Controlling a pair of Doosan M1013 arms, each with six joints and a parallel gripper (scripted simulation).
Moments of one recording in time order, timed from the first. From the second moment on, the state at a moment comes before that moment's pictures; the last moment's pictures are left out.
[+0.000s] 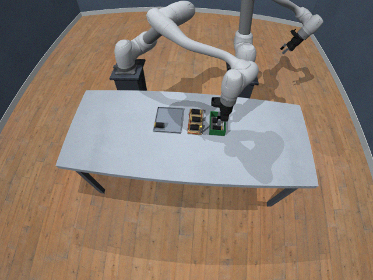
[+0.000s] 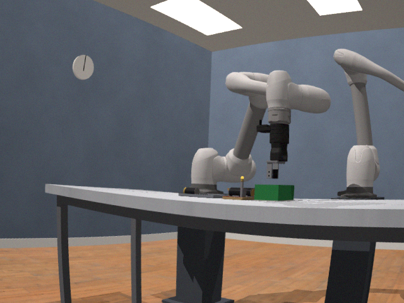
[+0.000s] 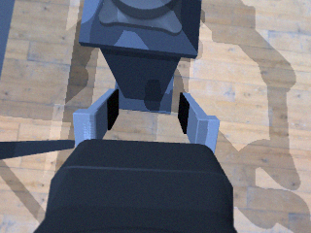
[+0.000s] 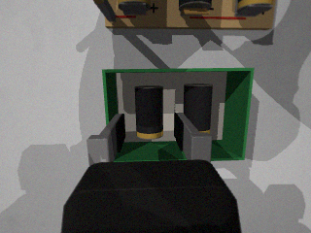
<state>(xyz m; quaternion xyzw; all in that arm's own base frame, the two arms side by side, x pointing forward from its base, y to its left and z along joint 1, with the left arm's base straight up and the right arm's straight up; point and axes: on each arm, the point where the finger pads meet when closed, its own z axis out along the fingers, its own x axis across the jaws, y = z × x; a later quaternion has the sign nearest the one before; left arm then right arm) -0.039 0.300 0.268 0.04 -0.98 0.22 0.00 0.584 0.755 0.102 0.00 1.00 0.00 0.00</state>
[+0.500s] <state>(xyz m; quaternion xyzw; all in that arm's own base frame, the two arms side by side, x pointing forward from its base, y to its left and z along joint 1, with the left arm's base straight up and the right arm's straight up) -0.039 0.300 0.268 0.04 -0.98 0.22 0.00 0.584 0.755 0.121 0.00 1.00 0.00 0.00</state>
